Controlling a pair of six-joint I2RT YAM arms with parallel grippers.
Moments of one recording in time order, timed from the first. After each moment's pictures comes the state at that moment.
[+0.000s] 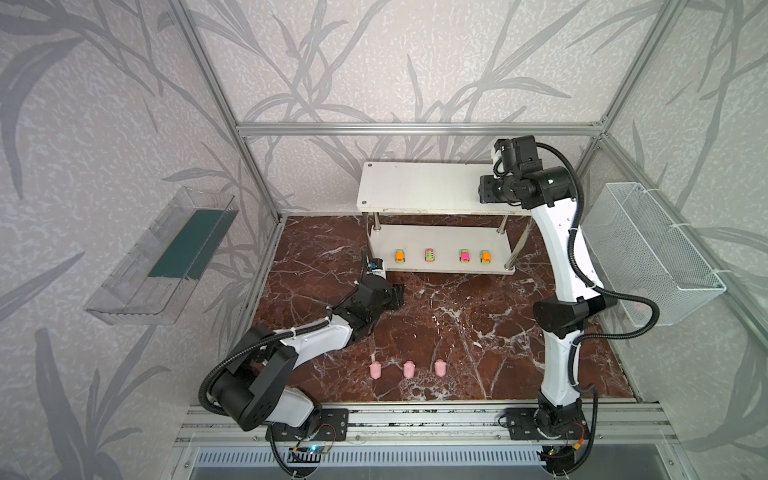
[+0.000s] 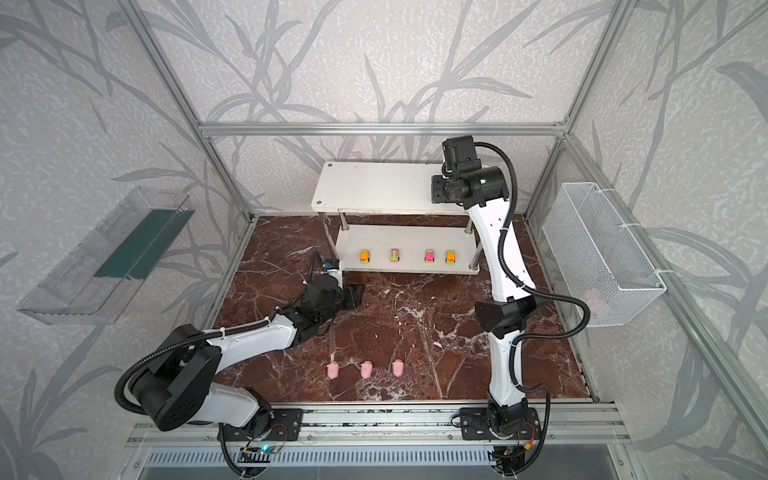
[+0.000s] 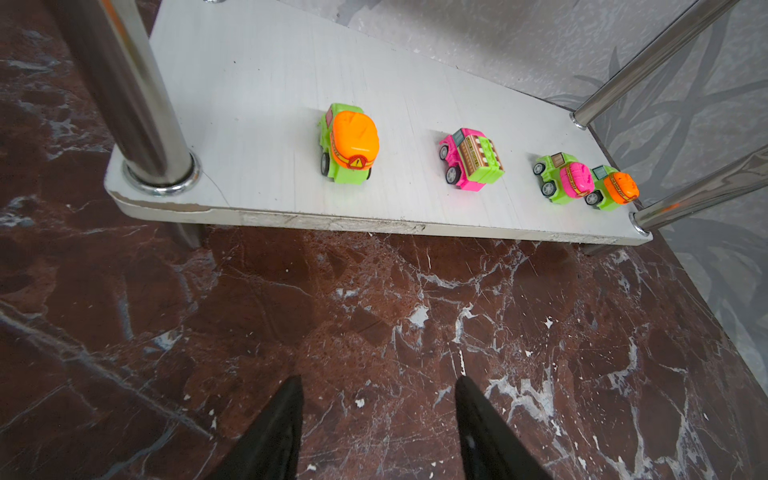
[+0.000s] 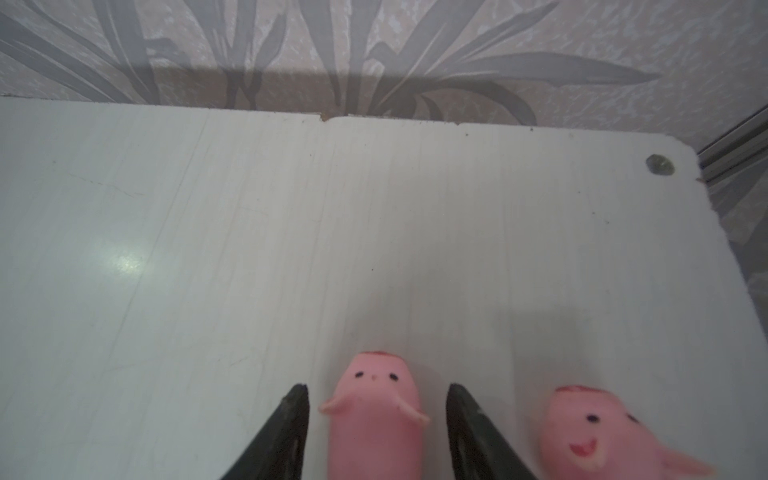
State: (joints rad) left arm -0.60 1.44 0.63 0.29 -0.12 -0.55; right arm 0.31 2.10 2.73 -1.32 0.14 0.19
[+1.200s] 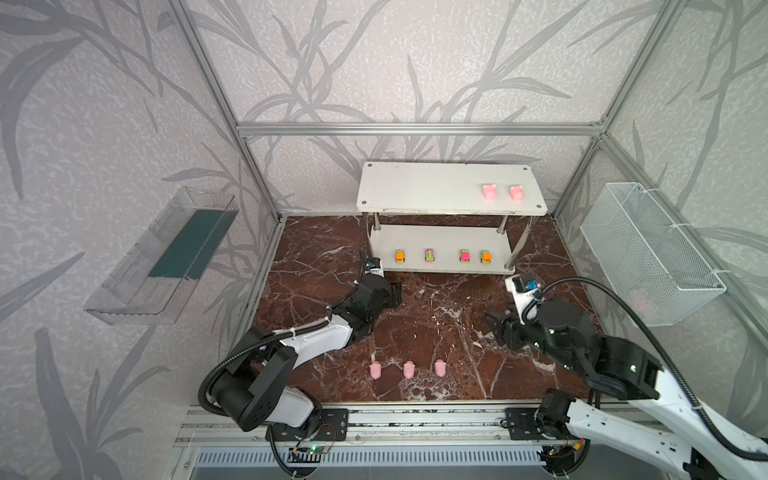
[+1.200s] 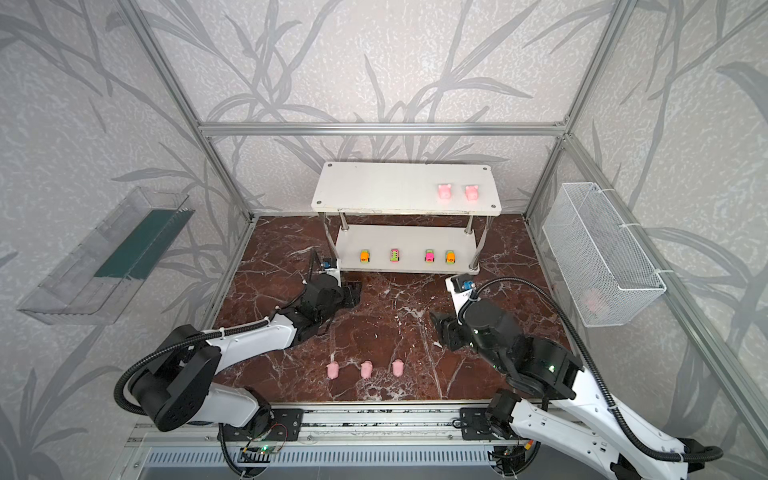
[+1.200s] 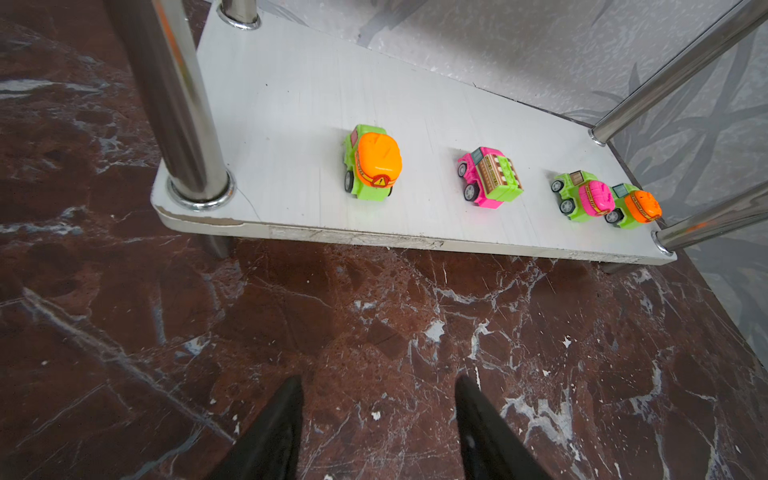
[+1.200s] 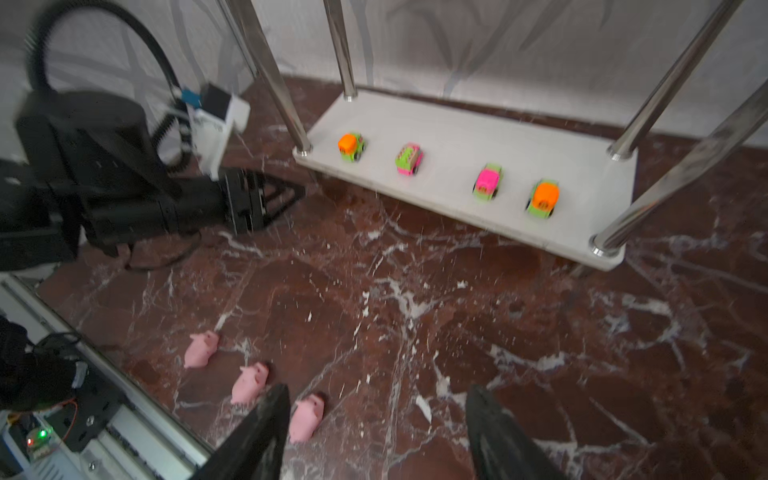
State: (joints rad) left arm -0.59 1.44 0.63 0.29 -0.19 -0.55; right arm 0.97 0.69 0.86 -0.82 0.32 0.44
